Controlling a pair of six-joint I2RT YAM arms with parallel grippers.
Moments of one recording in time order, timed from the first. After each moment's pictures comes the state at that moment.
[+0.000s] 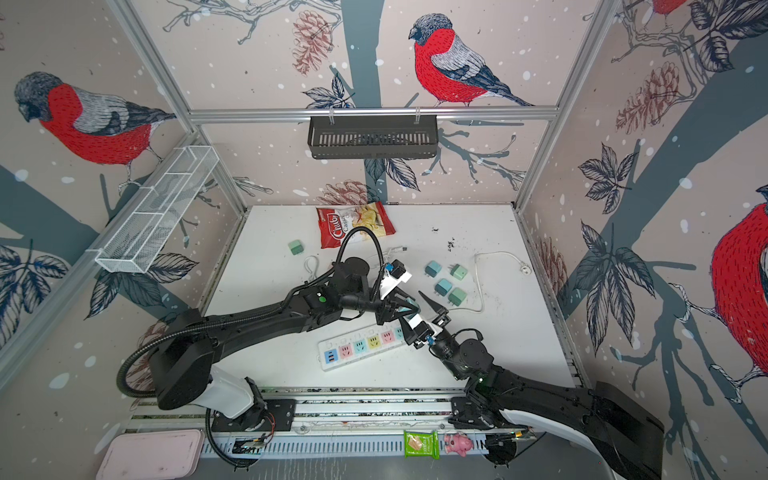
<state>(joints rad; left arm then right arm) -0.91 1.52 0.98 0.11 0.58 -0.11 1.01 0.80 0.01 1.00 0.27 -0.52</state>
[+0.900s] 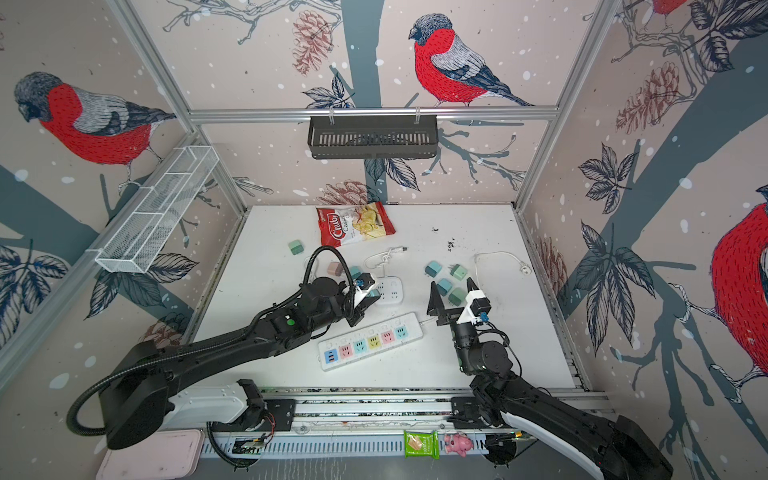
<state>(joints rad) -0.89 1.29 0.72 0.14 0.08 0.24 0.80 0.58 0.02 0.92 0.58 0.04</state>
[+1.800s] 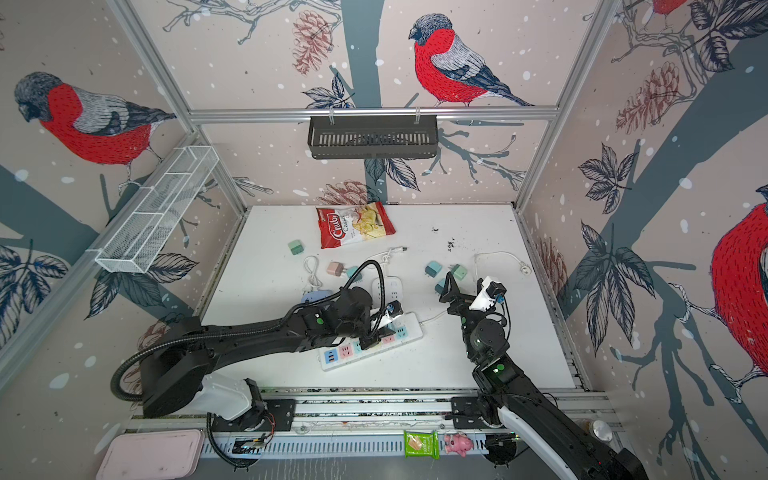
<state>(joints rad) -1.01 1.47 0.81 -0.05 0.21 0.26 0.54 0.57 0.10 0.57 0.45 0.40</state>
